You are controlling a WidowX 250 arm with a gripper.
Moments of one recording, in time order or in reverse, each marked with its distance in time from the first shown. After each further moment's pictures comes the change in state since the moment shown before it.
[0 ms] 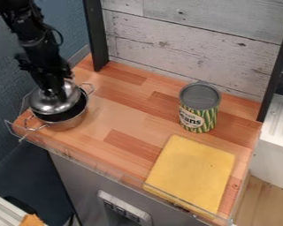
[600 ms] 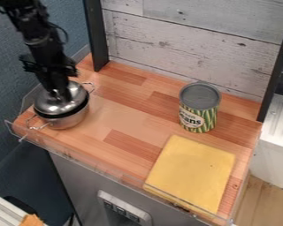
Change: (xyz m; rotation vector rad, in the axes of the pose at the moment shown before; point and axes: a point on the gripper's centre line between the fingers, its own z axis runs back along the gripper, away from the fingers) arm 0.013 0.016 0.003 -0.008 -0.019 0.085
